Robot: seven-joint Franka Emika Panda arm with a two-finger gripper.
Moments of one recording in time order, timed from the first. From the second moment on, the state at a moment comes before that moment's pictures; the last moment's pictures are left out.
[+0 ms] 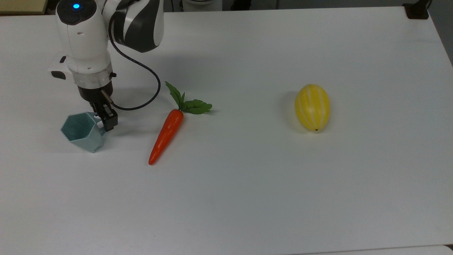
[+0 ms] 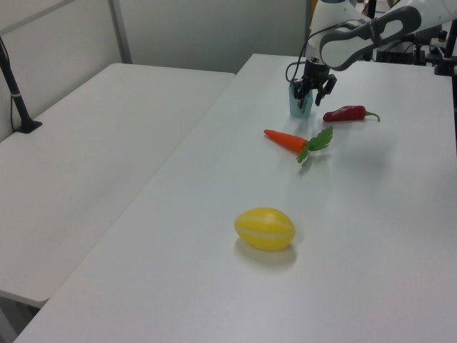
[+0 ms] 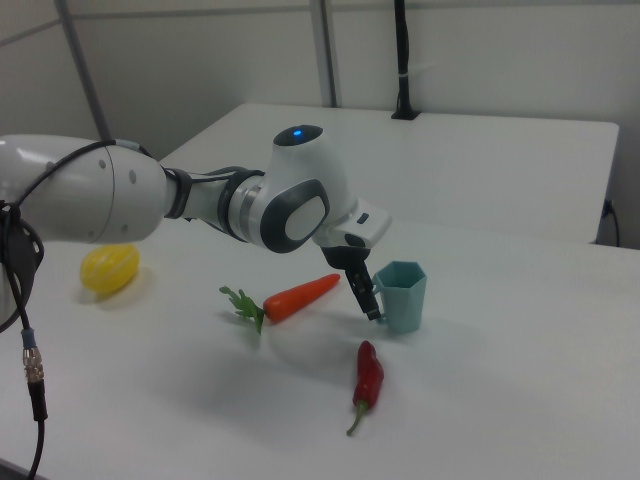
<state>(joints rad) -0.08 0.51 -0.18 -1.62 -0.02 2.36 0.64</state>
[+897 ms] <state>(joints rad) -0.08 0.55 -0.18 -1.62 -0.07 2.41 0.64</state>
